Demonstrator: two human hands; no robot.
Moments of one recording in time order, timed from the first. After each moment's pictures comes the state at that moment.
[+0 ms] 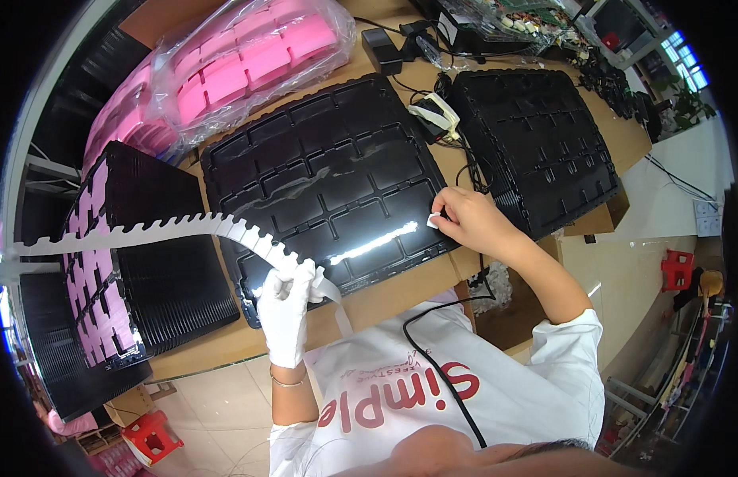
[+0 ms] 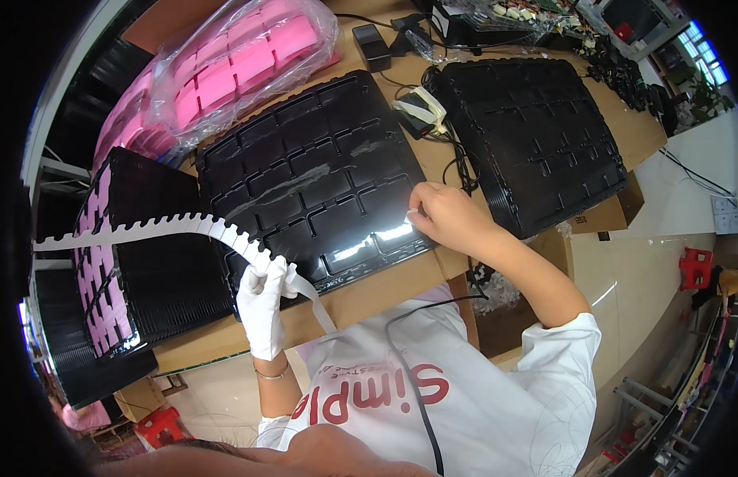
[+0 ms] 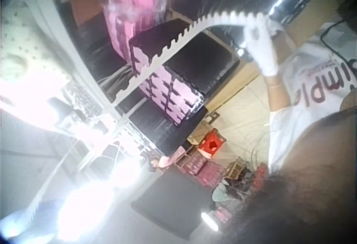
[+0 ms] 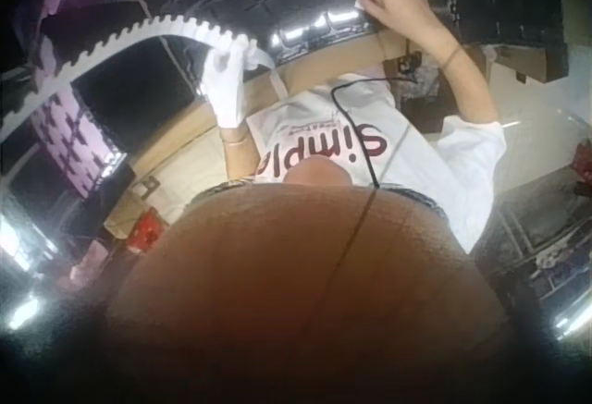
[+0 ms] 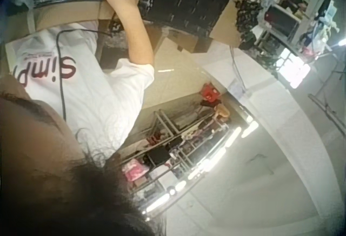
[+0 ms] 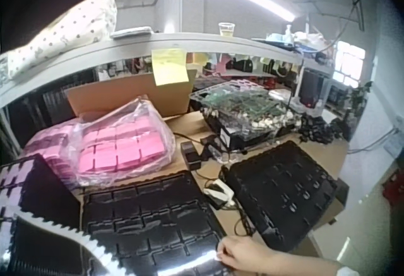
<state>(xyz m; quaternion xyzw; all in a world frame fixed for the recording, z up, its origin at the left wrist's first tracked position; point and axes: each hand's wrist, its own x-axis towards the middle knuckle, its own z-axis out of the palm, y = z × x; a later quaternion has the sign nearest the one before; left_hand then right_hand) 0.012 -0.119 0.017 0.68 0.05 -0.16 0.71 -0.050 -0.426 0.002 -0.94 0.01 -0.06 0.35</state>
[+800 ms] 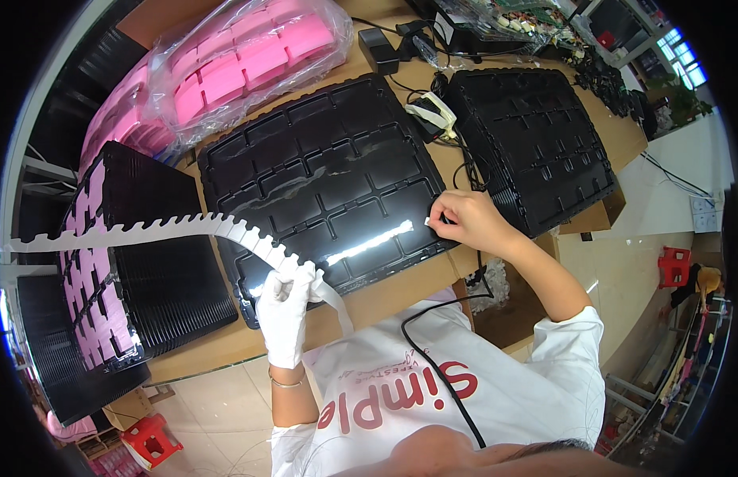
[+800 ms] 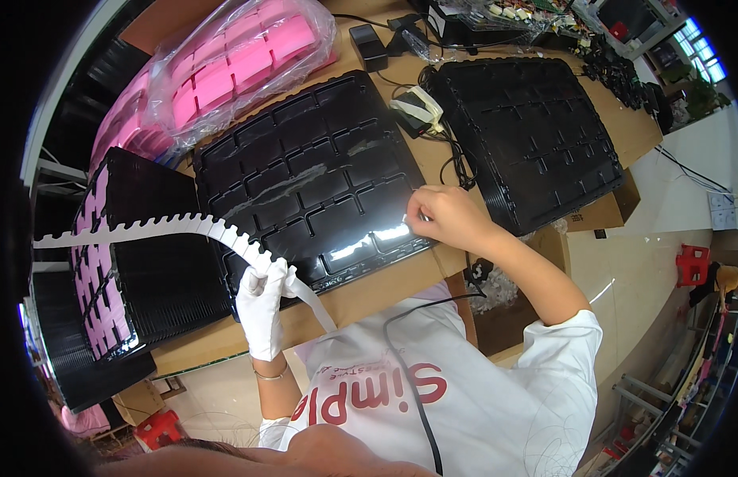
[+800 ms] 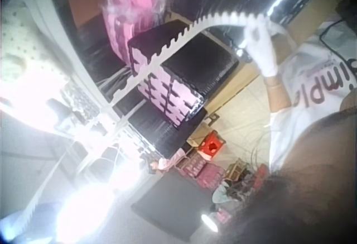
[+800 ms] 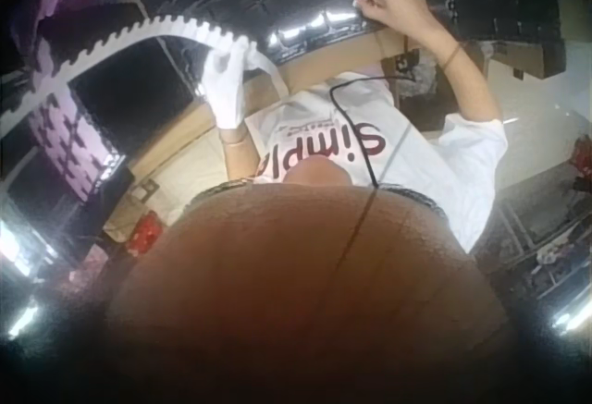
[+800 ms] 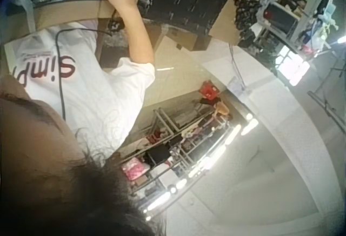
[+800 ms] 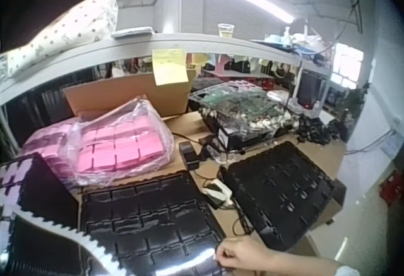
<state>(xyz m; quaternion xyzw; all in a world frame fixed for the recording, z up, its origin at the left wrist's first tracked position) 0.010 -0.115 0.015 0.66 0.07 -0.18 0.73 -0.052 -0.428 0.004 -0.93 -0.02 -0.06 0.37</state>
